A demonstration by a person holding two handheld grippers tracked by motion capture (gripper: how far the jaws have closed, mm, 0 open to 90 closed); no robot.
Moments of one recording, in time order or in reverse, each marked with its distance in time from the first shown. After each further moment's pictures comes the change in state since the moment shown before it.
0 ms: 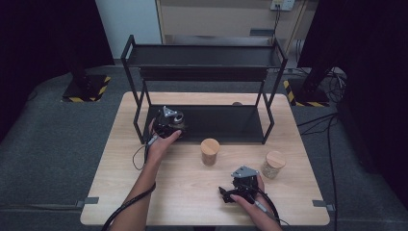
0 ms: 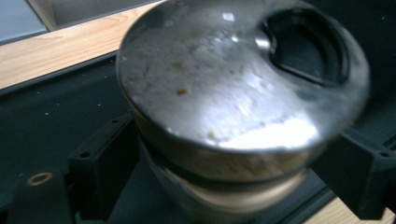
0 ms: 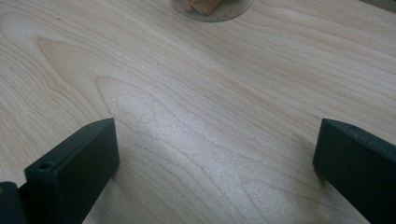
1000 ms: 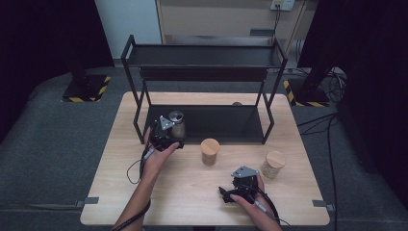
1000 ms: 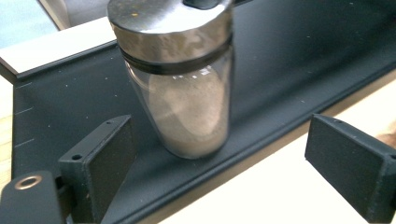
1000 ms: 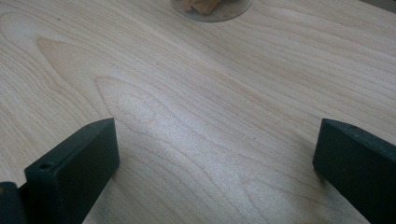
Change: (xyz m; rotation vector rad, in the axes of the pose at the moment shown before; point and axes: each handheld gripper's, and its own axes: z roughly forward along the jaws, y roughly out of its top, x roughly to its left) left arm -0.032 -0.026 -0.048 -0.027 0.032 0.029; right arm 0.000 0.000 0.000 0.001 0.000 0.000
